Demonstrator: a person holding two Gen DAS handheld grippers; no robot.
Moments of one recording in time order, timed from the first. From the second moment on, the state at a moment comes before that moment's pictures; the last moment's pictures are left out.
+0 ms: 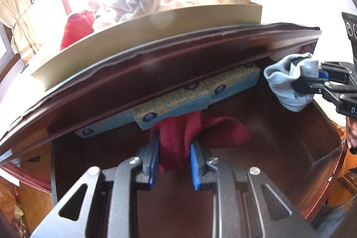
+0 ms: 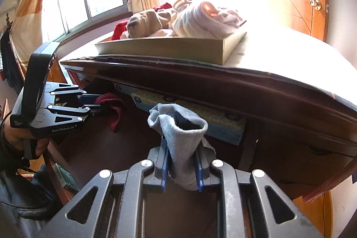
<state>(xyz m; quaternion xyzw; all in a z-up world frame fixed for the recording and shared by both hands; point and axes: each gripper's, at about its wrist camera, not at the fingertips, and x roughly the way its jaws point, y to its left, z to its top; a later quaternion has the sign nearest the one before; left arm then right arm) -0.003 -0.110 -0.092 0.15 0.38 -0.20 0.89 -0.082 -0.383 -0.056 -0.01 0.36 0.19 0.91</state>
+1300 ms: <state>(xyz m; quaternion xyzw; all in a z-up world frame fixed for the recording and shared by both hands) -0.059 -0.079 -0.061 0.09 0.26 -0.17 0.95 -0.123 -0.381 -0.035 -0.03 0.23 0.19 0.95</state>
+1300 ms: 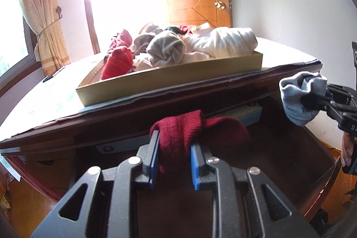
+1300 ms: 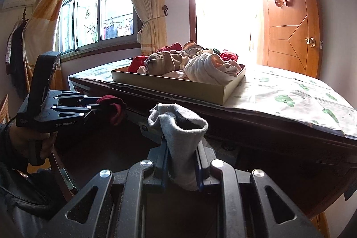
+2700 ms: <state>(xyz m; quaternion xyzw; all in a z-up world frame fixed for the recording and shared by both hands) -0.056 -0.056 0.002 0.10 0.15 -0.13 0.98 -0.123 -0.344 0.015 -0.03 0.14 0.23 0.96</state>
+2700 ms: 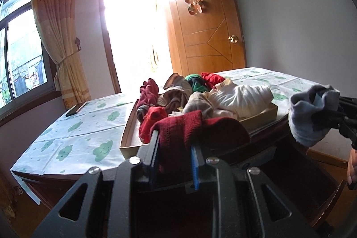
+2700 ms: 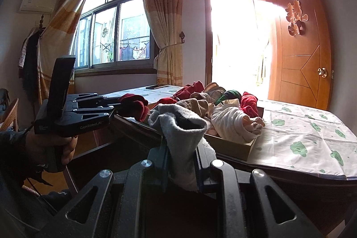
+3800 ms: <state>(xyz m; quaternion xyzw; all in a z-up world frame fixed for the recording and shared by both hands) 0.052 -0.072 0.033 0.12 0.20 -0.14 0.96 0.000 -0.345 0.081 0.04 0.19 0.21 0.96</state>
